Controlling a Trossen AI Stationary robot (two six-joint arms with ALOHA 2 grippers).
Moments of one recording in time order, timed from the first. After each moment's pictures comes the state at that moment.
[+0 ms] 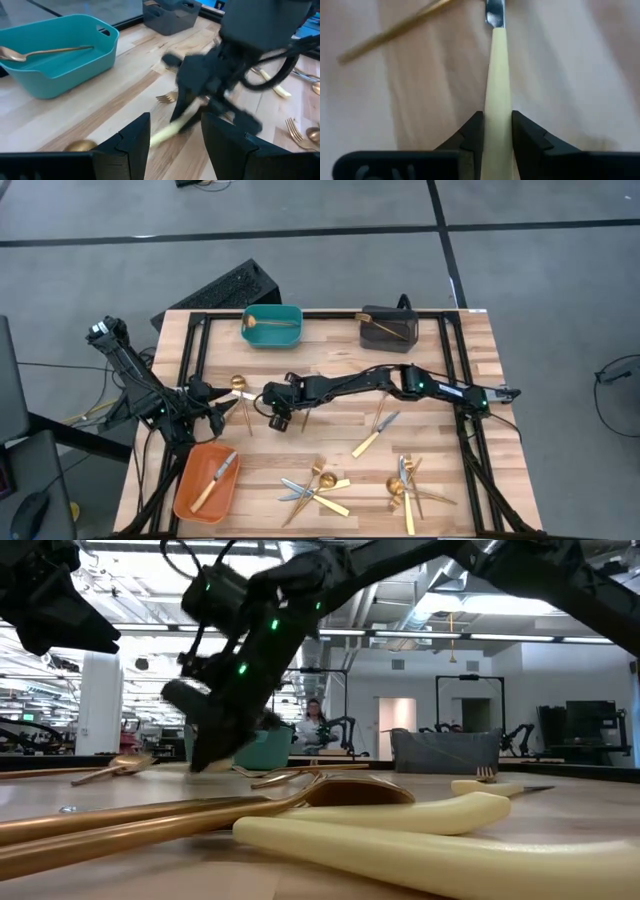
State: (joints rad) left arm -0.87 0.72 0.50 -1.04 -1.13 -1.42; right arm 0.00 2.51 2.13 -0.56 0.20 0.23
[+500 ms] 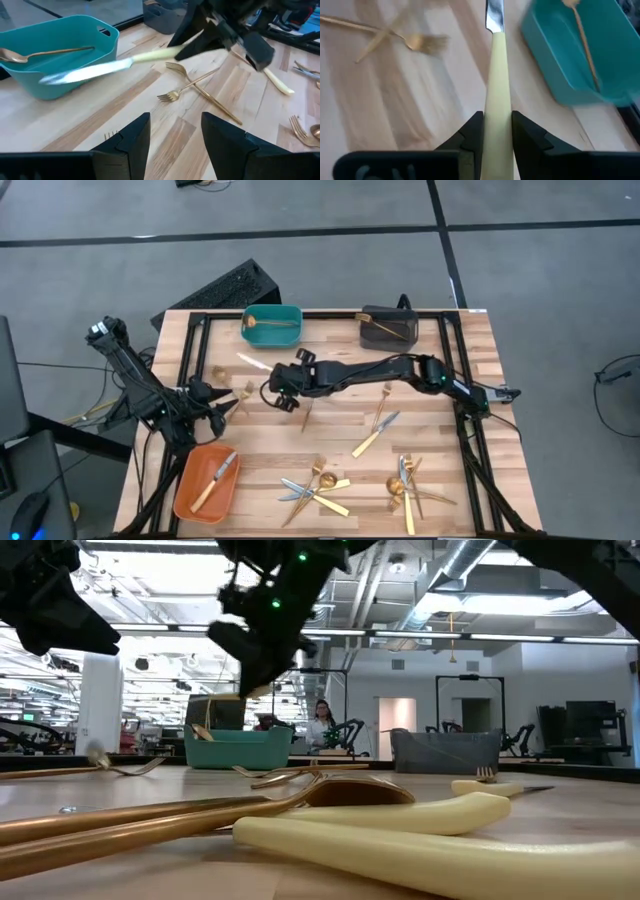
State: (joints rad) left arm -0.87 0.75 0.50 -1.04 -1.13 -1.42; right arm 0.00 2.31 2.07 -0.70 0.49 0.20
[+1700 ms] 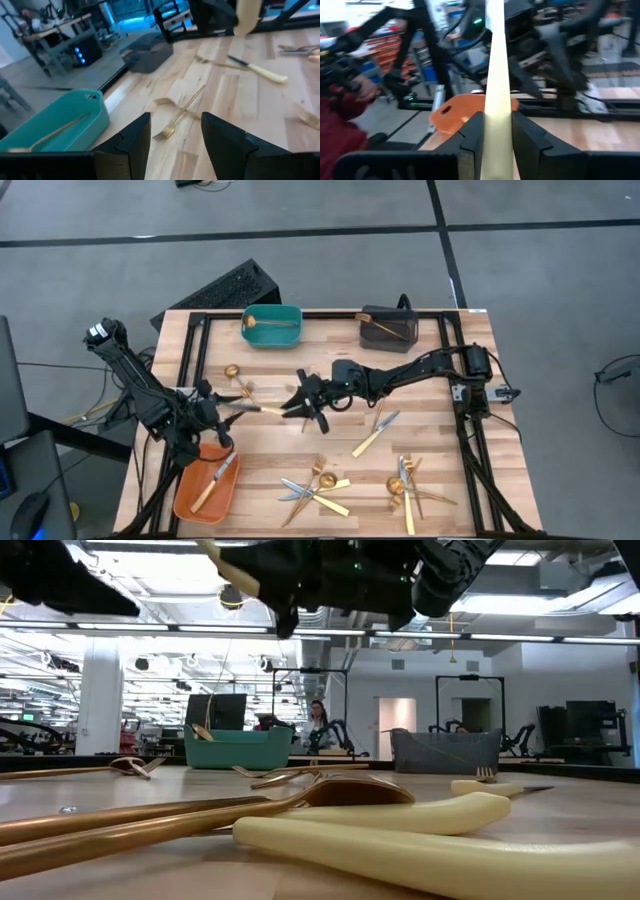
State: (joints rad) left arm -0.87 0.87 0.50 -0.59 -1.26 -0.71; right arm -0.01 1.94 1.17 0.78 -0.43 0.18
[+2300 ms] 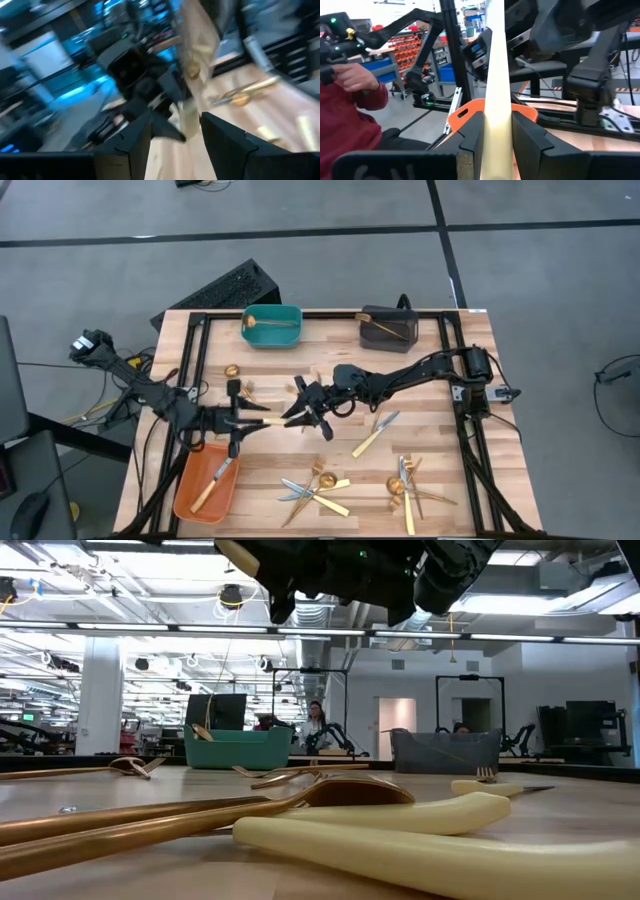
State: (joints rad) left arm -0.54 0.87 0.50 0.28 -0.56 0.35; right arm 0.02 1.94 1.17 0.82 -0.47 0.15
